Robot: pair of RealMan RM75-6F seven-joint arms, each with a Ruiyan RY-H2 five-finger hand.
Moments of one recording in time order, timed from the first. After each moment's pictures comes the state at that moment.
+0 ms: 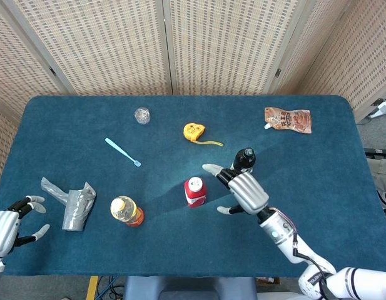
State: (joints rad) left arm -0.11 -1.15 -0.02 -1.47 1.58 1.53 -0.22; right arm 0.60 -1.37 0.09 -1.73 -1.50 1.18 -0.02
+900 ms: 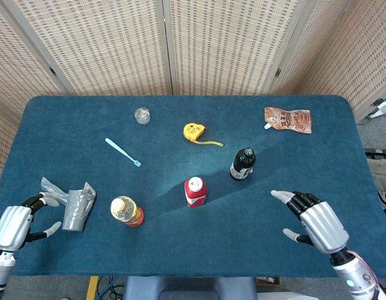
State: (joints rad) left arm -0.16 -1.16 -0.03 -1.52 1.60 1.48 -0.25; right arm 0.26 -1.07 -0.13 -1.76 -1.79 1.57 -0.06
